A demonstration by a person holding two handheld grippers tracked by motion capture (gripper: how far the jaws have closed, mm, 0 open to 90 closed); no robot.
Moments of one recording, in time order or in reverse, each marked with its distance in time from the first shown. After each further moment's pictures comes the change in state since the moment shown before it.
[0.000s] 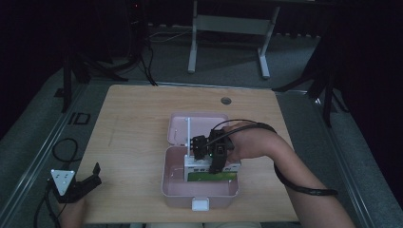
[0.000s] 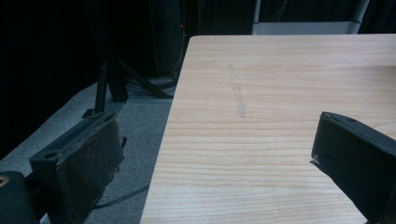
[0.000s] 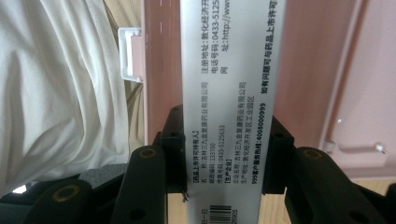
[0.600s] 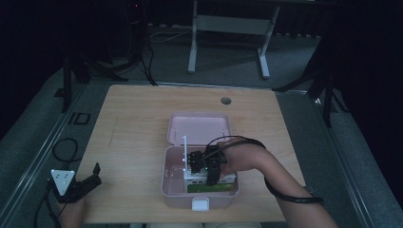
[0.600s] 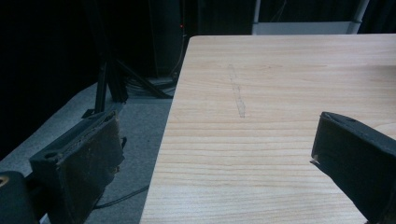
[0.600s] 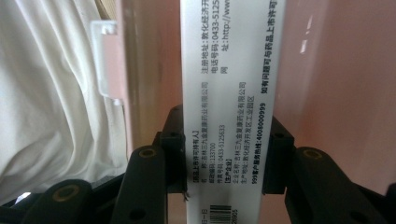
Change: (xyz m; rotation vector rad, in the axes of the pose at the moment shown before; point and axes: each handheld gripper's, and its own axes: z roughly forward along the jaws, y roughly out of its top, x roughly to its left) left arm 0.000 0.000 0.000 -0.002 0.000 -0.001; right arm -0.002 0.005 0.067 0.033 0.054 0.004
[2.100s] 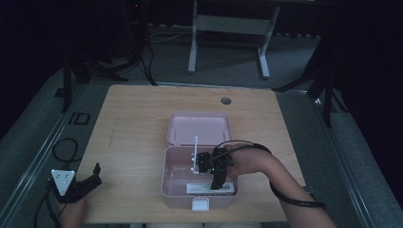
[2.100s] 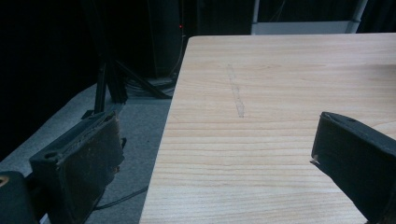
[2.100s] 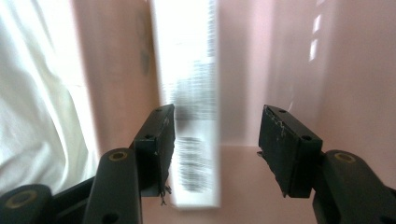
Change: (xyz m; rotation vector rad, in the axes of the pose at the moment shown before) left arm -0.001 0.000 0.000 -0.001 -0.003 0.006; right arm -0.009 -0.023 0.016 -0.083 0.021 0.072
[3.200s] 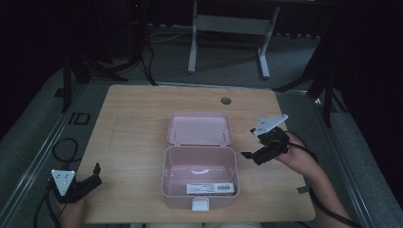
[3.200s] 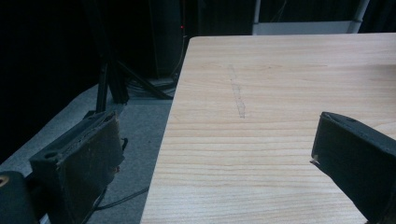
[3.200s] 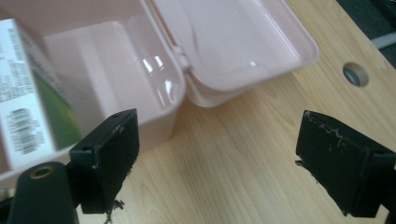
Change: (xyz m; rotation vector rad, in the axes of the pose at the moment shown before) left arm -0.001 0.000 0.000 -0.003 0.006 0.002; right arm -0.033 -0.162 -0.025 -0.635 -0.396 0.340
